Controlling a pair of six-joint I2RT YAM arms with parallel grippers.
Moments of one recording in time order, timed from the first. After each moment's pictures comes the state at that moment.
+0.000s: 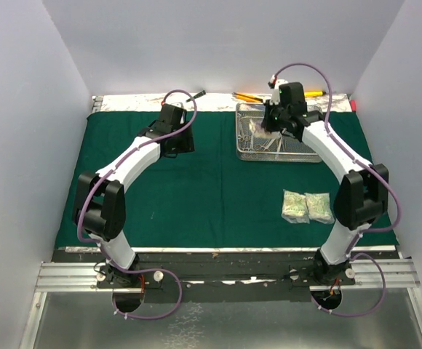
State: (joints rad) left arm -0.37 1.70 1.33 -0.46 -0.05 -0.40; right arm 0.30 1.82 1.61 -0.40 -0.06 0.12
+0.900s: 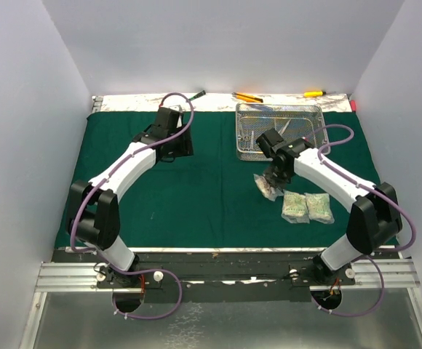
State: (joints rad) left arm -0.37 1.62 1.27 -0.45 -0.01 -0.41; right arm 0.55 1.55 1.22 -0.98 0.35 1.31
